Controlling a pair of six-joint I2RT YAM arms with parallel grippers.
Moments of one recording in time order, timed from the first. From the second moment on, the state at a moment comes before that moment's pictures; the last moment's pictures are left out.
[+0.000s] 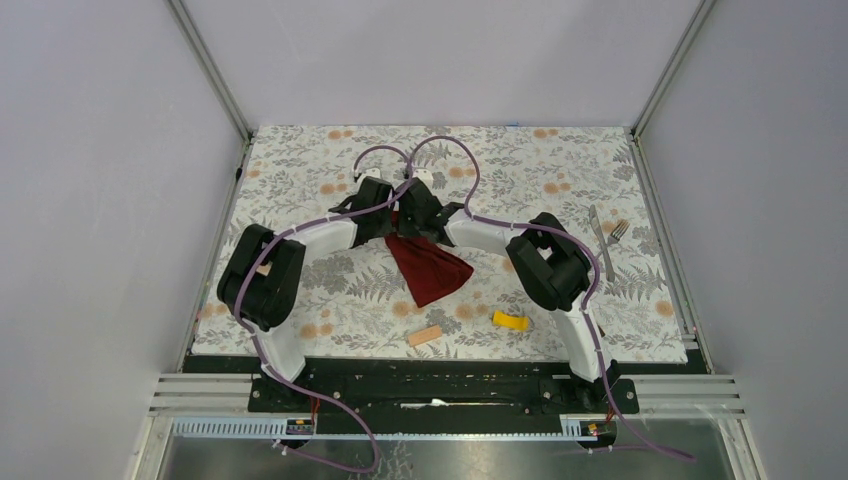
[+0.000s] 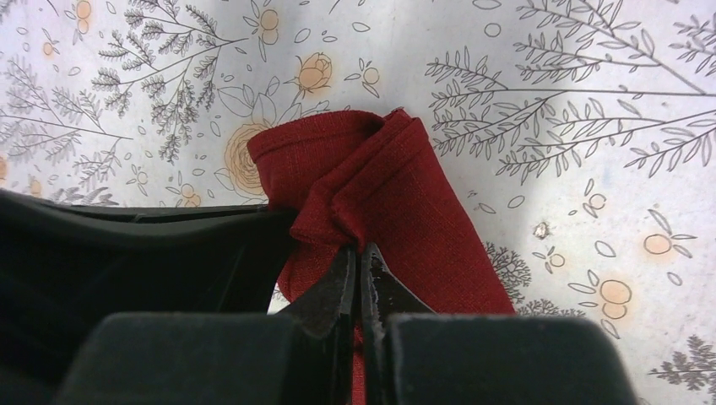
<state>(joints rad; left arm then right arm) -0.45 1.80 1.07 -0.12 -0.22 -0.53 0.80 2.18 1.57 -0.13 0.17 0.60</state>
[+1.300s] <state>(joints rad) -0.52 1.81 1.17 -0.19 -0.30 -0.42 0.73 2.15 1.39 0.04 0.04 0.90</state>
